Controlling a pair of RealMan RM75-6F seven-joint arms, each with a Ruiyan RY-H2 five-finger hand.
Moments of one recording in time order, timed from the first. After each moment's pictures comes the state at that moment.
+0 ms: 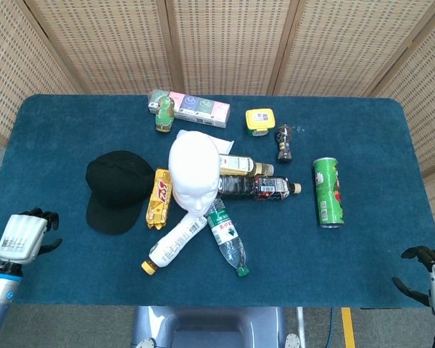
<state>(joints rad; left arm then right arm) -0.22 -1.28 -0.06 -1.39 1.55 1.35 0.18 -0.07 -1.08 0.04 -1.63 -1.58 1.65 0.05</state>
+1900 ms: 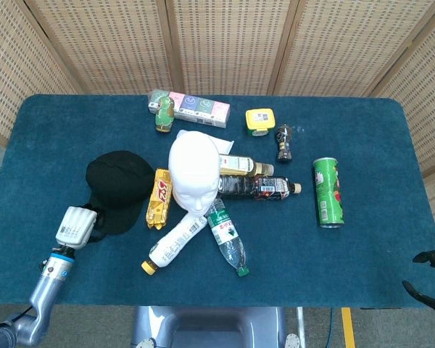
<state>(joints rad) -0.38 -1.67 -0.05 -0.97 1.52 1.26 0.05 -0.10 -1.07 0.04 -1.64 -1.56 1.68 0.04</state>
